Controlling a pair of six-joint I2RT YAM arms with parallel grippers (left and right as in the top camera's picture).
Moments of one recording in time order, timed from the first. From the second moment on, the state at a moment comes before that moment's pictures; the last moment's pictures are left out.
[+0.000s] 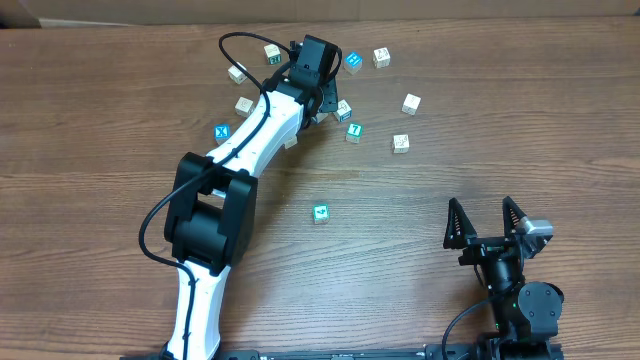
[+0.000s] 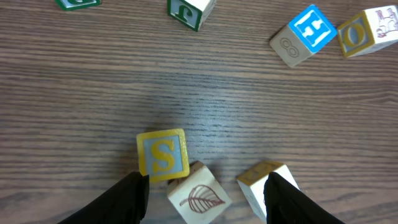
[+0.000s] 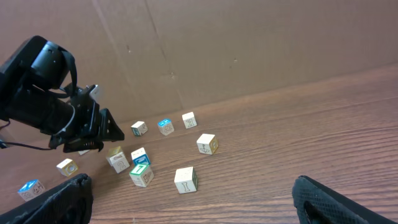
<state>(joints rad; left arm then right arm) -0.43 2.25 1.81 -0.52 -0.14 -0.48 0.02 0.01 0.02 -0.03 -0.09 0.28</state>
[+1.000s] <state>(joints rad) -0.43 2.32 1.86 -0.56 -0.16 -0.55 0.02 0.01 0.02 -0.03 -0.09 0.28</state>
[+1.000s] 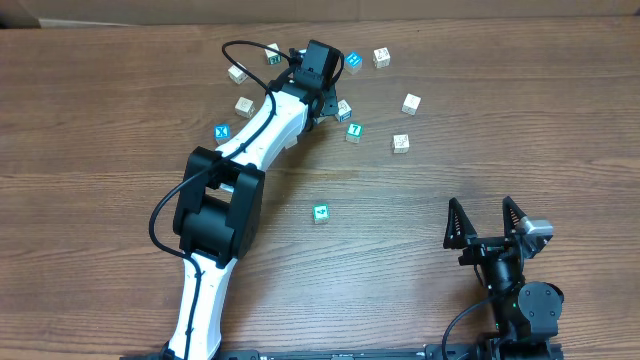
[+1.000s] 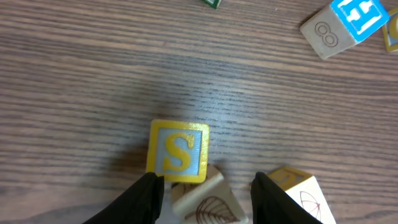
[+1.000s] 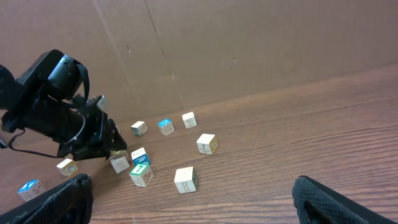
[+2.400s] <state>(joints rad) -0.43 2.42 1.96 -0.70 -0.16 -0.69 0.02 0.01 0.02 -0.03 -0.09 0.28</state>
